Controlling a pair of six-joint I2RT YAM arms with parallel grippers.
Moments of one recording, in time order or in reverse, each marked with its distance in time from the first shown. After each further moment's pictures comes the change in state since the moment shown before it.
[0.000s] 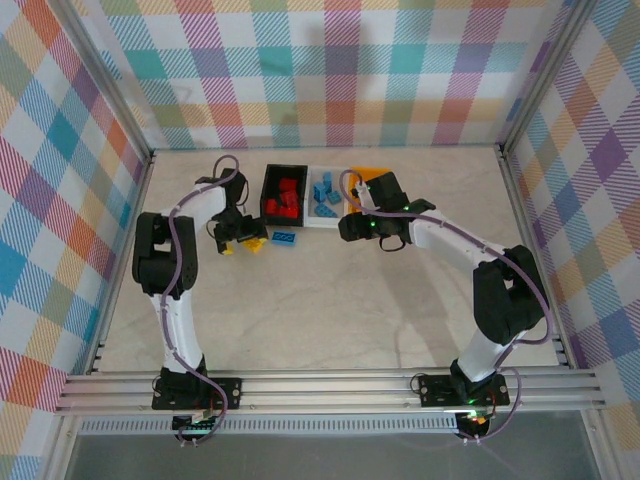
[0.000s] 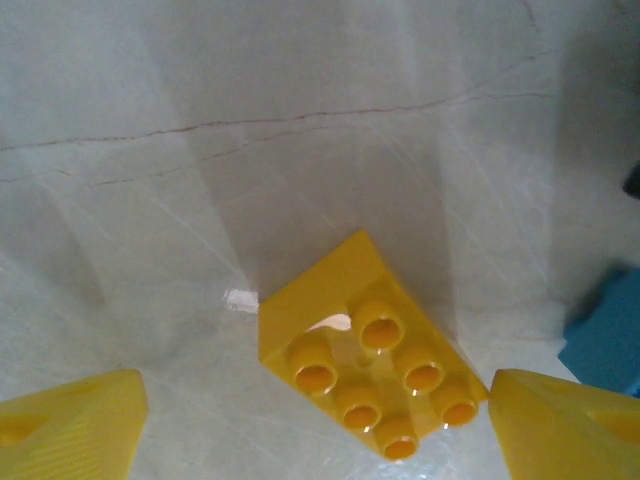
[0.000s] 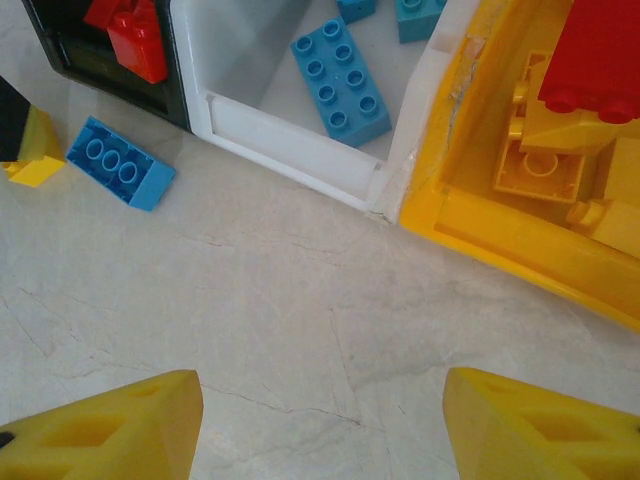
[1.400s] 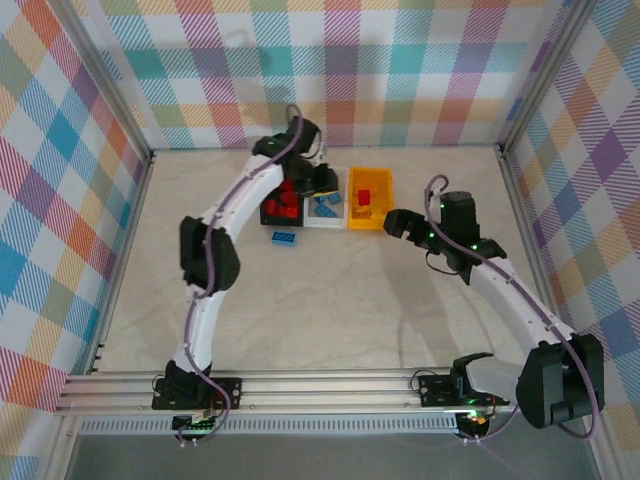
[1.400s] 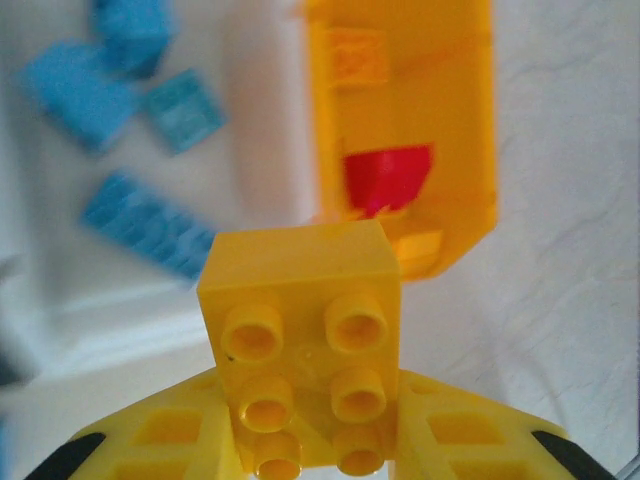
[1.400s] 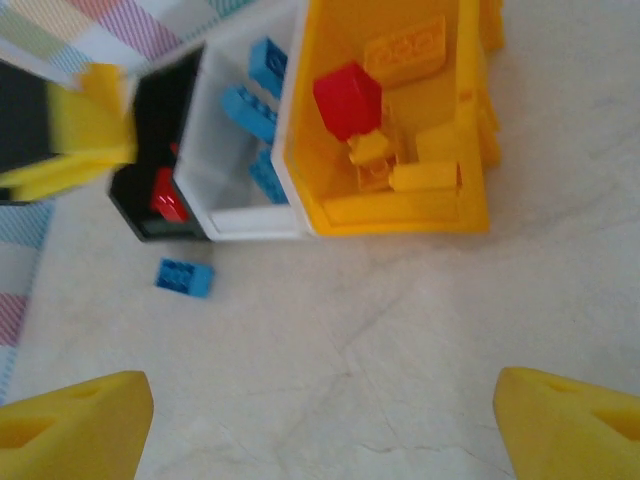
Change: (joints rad) left arm -0.362 0.262 0.830 -0.068 0.224 -0.063; right arm -0.279 -0.507 -0.396 0.186 -0.164 0.343
